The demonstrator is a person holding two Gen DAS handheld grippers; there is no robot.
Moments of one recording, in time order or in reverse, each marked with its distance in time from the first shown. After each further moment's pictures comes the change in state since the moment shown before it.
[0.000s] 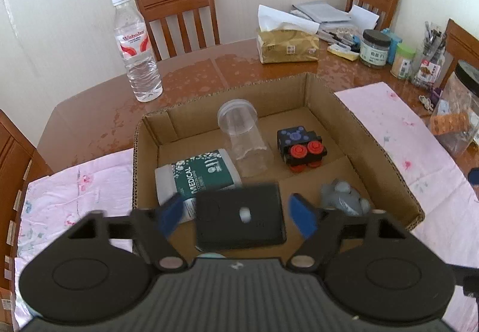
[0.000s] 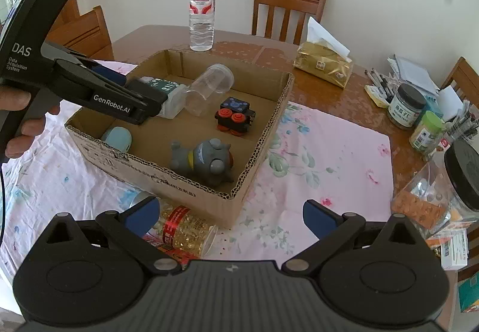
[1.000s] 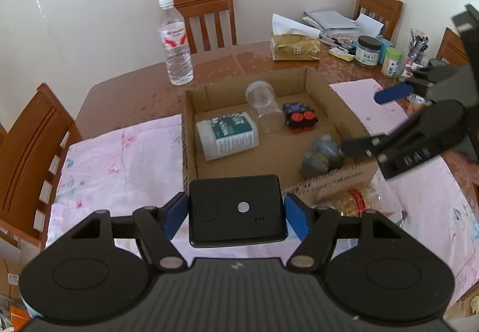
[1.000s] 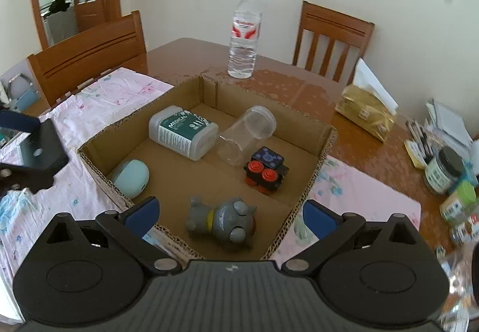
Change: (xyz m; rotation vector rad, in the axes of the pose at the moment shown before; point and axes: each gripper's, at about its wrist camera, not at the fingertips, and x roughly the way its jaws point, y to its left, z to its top) left arm -0.100 0.012 -0.055 -0.046 -0.005 0.027; right arm 0.029 0.008 0.050 -0.154 -0.065 0.116
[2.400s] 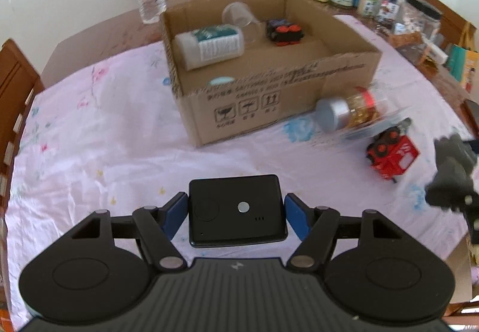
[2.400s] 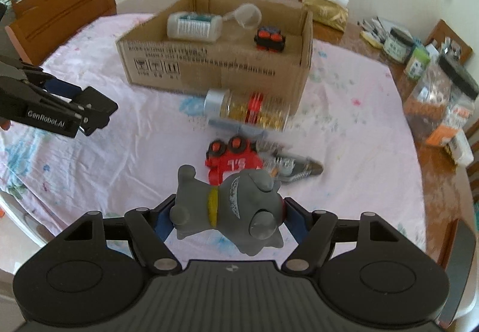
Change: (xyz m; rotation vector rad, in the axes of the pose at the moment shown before) left arm 0.027 0.033 -0.090 0.074 0.121 -0.148; right arm -0.062 0.121 -0.127 0.222 0.160 -0.184
